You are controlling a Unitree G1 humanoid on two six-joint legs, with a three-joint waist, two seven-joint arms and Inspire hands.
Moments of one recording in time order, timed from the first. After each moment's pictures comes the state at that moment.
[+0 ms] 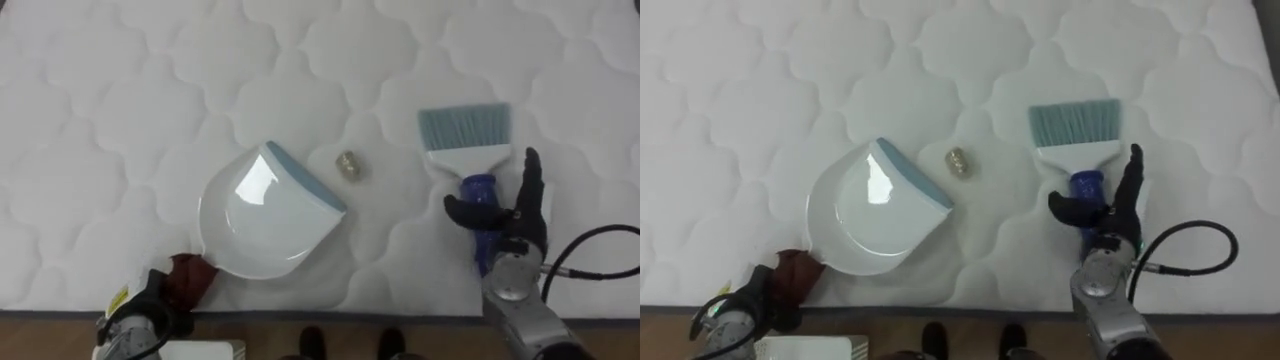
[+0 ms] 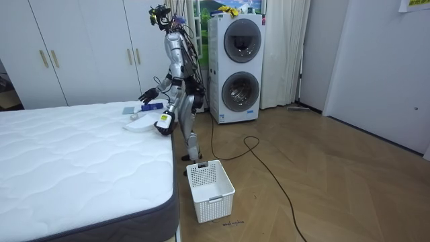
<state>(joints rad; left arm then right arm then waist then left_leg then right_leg) -0.25 0.33 -0.33 1.24 0.23 -0.07 0.34 -0.26 -0.30 0.33 0.84 0.15 -0.25 -0.67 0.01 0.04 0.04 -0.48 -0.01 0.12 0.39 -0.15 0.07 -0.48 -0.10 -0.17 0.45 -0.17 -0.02</state>
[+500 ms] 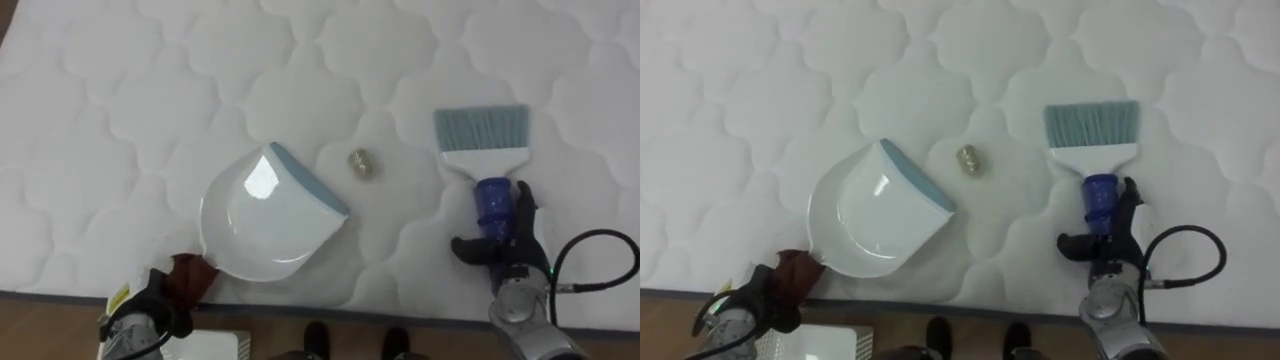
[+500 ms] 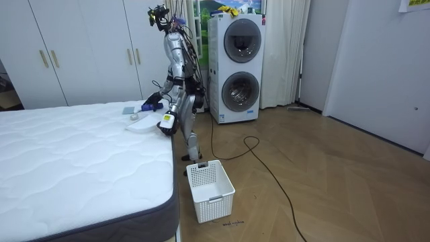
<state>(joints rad) -0.27 0.33 -0.34 1.23 0.24 -0.03 0.33 -0.28 -0.30 0.33 1.02 0.05 -0.18 -0.62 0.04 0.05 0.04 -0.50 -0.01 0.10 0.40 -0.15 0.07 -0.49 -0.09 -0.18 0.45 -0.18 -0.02</state>
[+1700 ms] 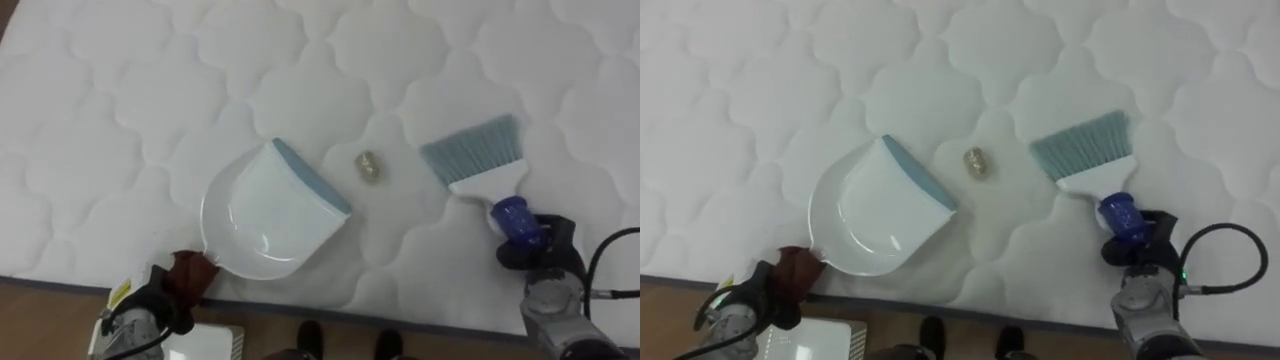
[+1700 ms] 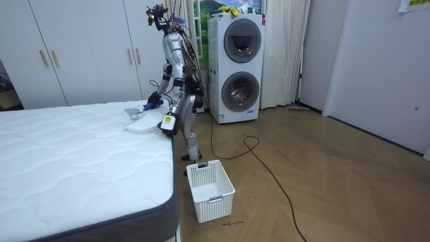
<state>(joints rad) -0.28 0.34 -0.36 1.22 0.25 -0.01 0.31 -0.36 -0.36 0.27 1.21 0.20 -0.11 -0.54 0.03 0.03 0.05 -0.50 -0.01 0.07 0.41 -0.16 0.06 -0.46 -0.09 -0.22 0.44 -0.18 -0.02</state>
